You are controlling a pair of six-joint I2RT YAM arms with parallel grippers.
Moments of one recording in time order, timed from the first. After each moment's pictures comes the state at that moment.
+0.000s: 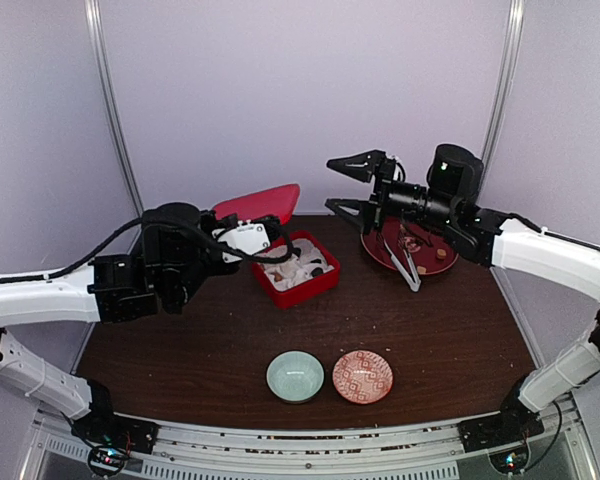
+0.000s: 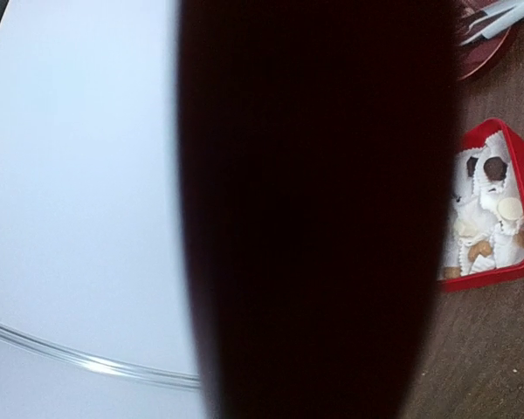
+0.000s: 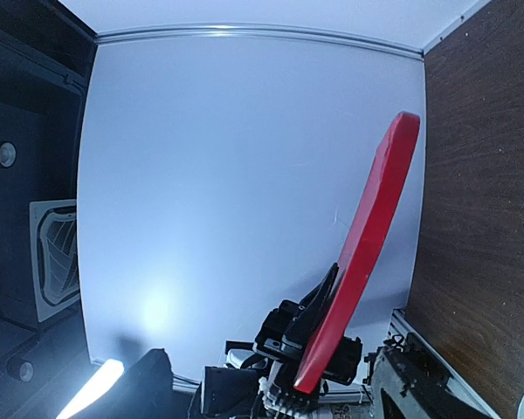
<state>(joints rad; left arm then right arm) -1.09 1.24 1.01 0.04 -0.82 1.04 0.68 1.41 1.18 0.32 -0.53 1.51</state>
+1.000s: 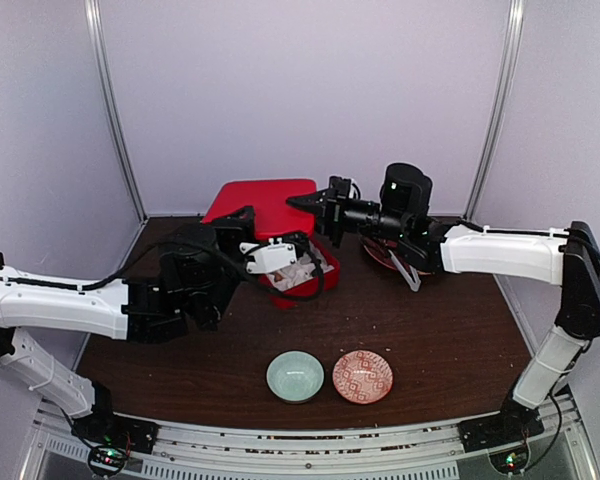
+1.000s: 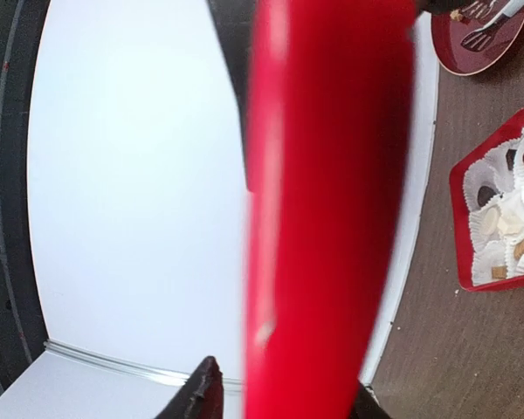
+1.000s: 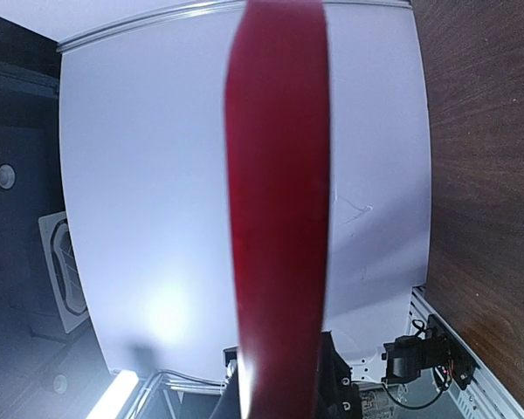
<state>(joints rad) -1.21 1.38 0.96 0.45 -0.99 1.43 0.76 1.67 1.24 0.52 -0.53 1.67</state>
